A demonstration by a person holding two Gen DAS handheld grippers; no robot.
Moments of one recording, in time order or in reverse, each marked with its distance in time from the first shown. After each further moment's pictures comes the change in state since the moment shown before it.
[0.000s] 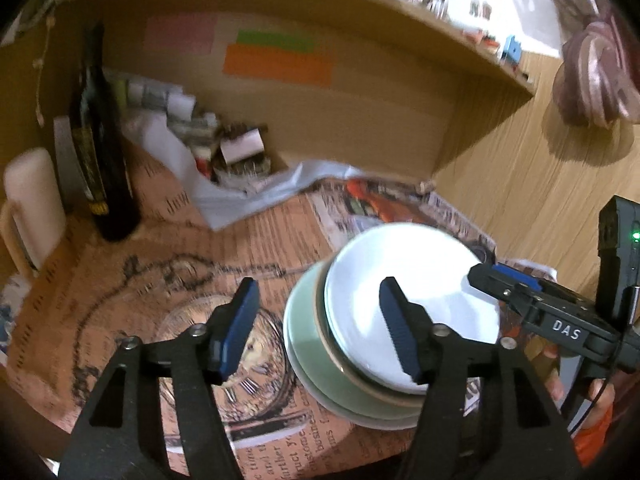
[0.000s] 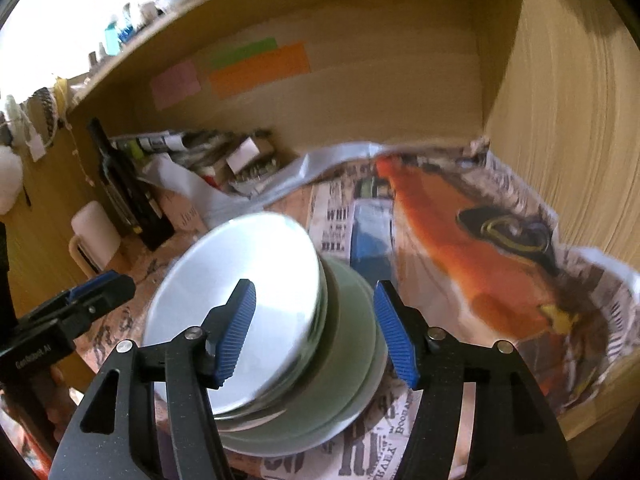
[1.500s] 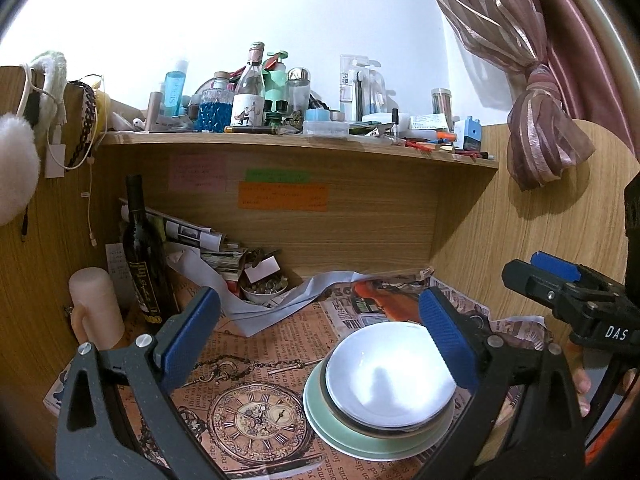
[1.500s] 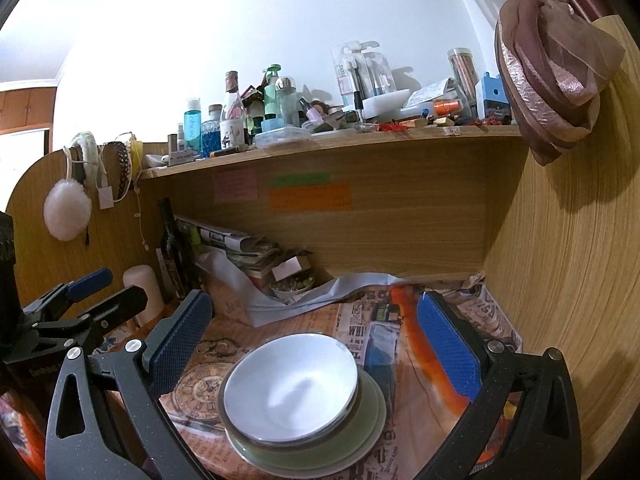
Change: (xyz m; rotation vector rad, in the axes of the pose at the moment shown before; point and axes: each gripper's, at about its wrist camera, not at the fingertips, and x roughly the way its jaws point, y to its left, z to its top) left arm -0.098 -0.029 0.018 0.129 -0.355 0.074; right arm -0.100 0.045 0.020 -0.157 -0.372 0.040
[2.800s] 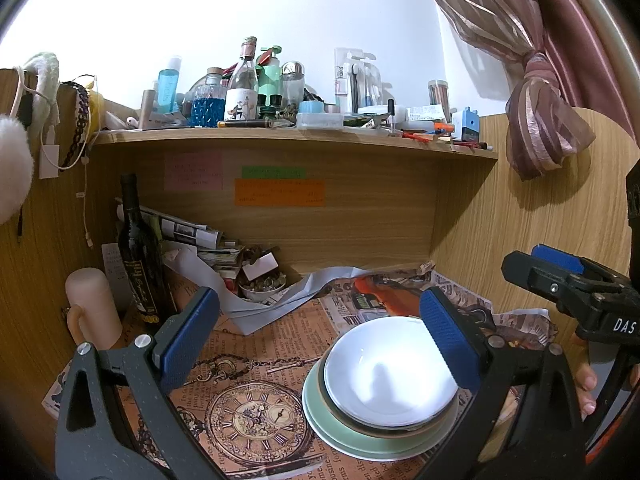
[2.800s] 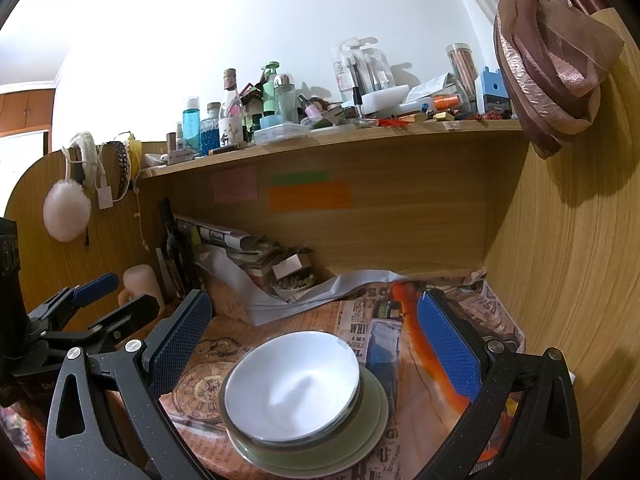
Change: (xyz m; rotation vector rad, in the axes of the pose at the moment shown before) left arm 0.007 -0.005 -0.005 0.017 0.009 -0.002; right arm 0.001 0.003 -0.002 0.007 0.007 -0.002
